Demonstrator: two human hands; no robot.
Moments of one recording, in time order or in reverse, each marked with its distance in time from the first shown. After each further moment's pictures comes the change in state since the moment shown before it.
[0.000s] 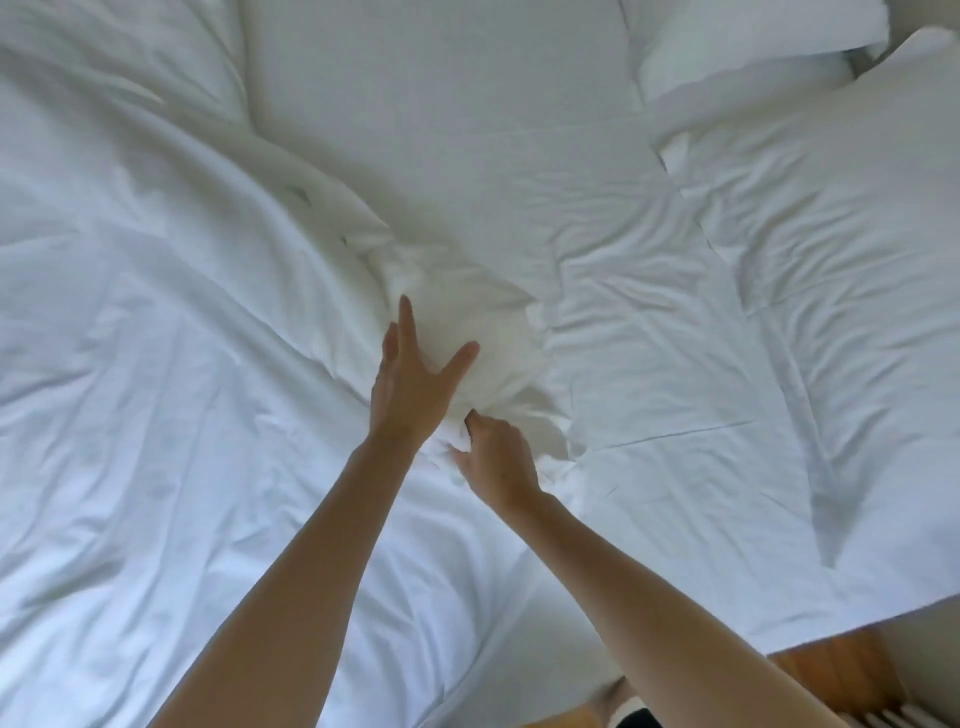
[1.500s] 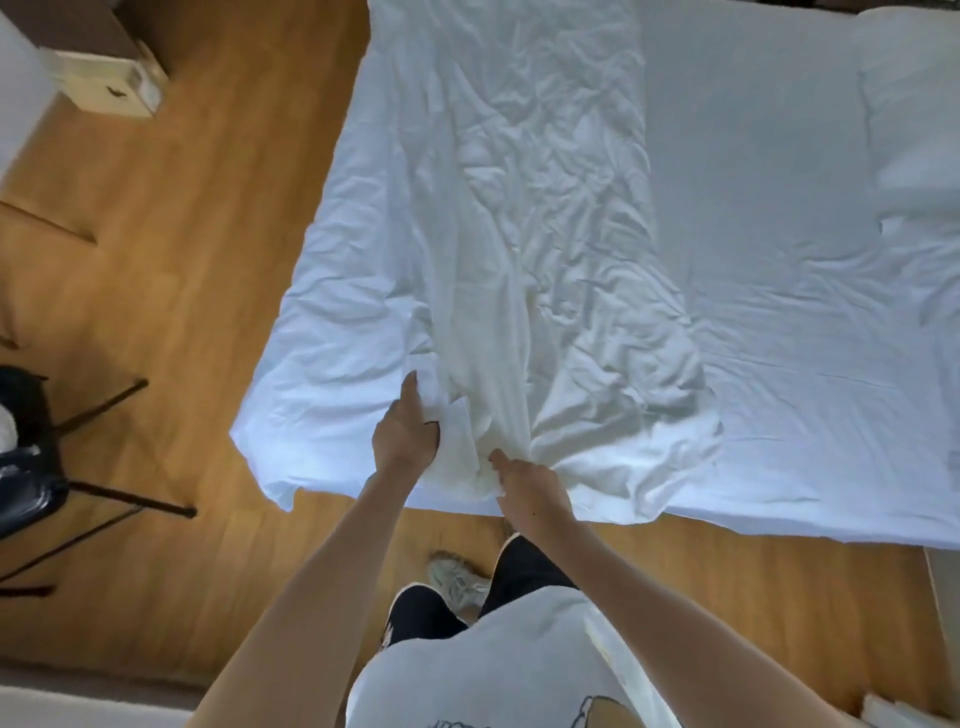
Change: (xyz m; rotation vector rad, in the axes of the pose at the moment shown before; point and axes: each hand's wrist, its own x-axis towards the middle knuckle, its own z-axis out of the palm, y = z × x) left_hand -0.499 -0.457 -0.394 0.064 0.165 -0.344; right_hand -0.492 -0.397 0.291 -0.499 -0.372 -0.333
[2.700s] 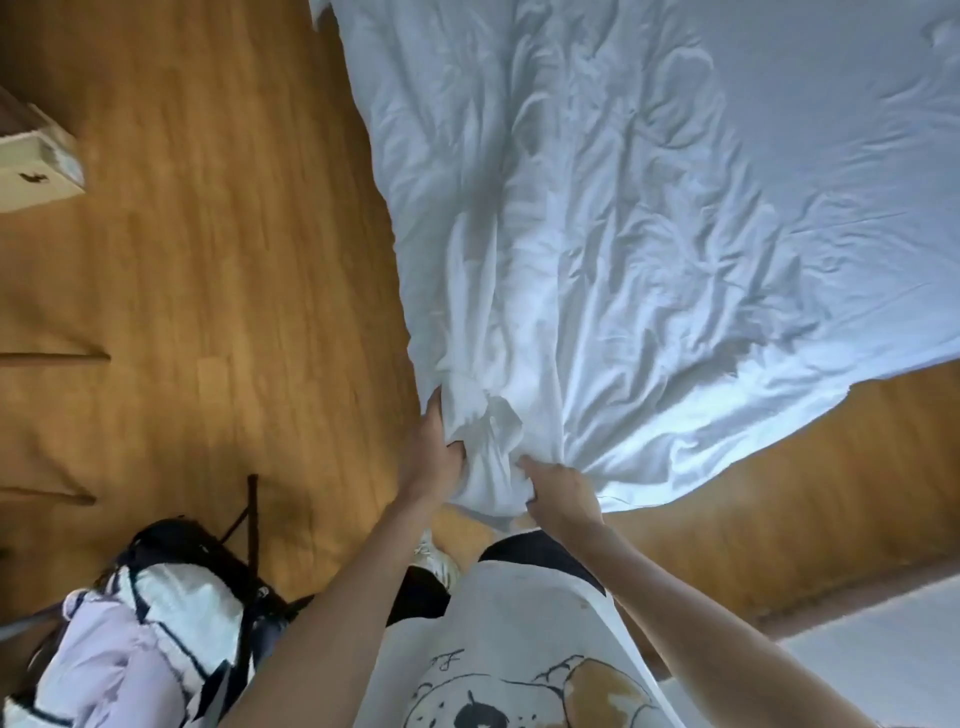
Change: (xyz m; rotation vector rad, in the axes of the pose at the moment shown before) left_hand 0.230 -0.283 -0.263 -0.125 -0.315 0.384; right_hand 0.211 -0.403 0.063 0.310 0.080 0.383
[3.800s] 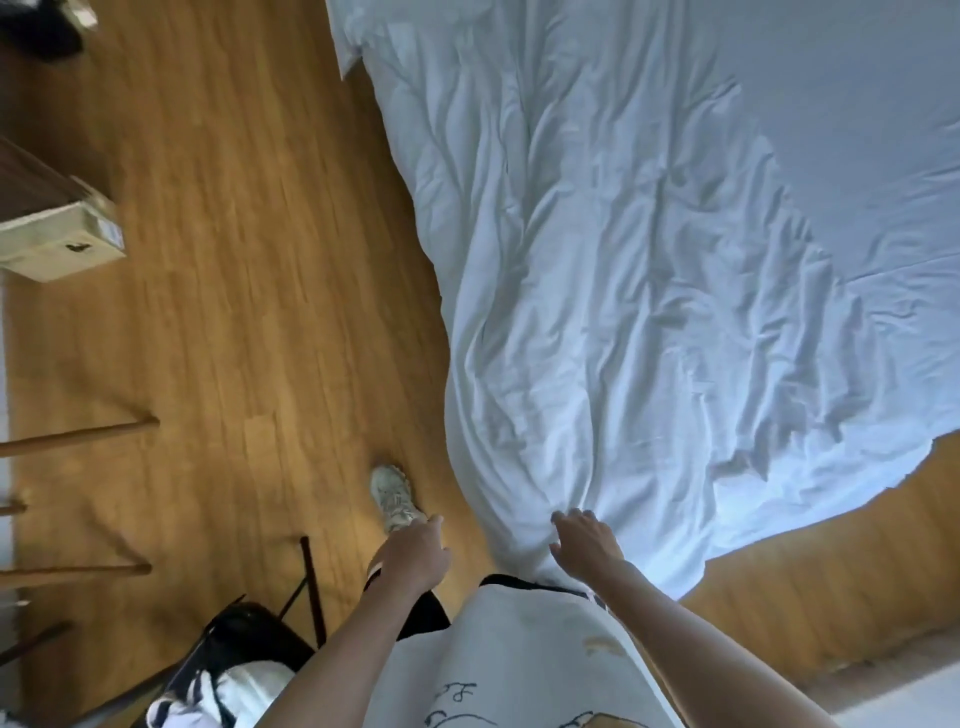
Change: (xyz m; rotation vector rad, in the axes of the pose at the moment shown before) left_hand 0.082 -0.101 -0.114 0.686 -0.564 -0.276; right_hand 0.123 -0.070 0.019 -0.126 -0.235 0.144
